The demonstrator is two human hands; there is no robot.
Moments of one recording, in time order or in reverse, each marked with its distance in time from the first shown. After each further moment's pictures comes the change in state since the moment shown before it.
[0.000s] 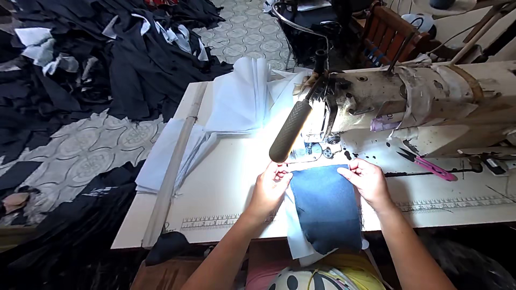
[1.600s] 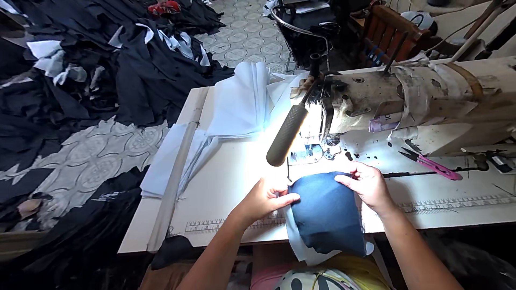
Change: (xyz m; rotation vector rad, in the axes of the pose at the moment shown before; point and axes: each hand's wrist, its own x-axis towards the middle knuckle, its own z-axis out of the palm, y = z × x) left_hand 0.008 0.006 -0.034 0.060 -0.434 0.197; right_hand -0.003 0.001 0.002 0.203 -0.089 -0.061
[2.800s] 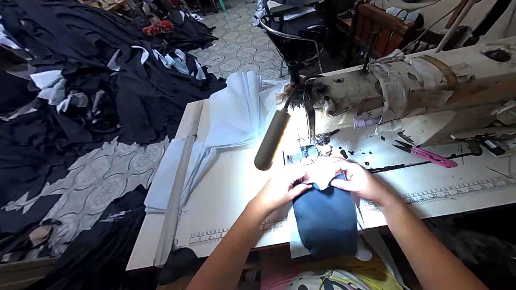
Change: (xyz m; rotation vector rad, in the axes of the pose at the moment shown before) left_hand 0.041 -0.008 0.019 0.300 -0.139 0.160; right_hand 0.008 0.014 -0.011 0.054 -0.313 0.049
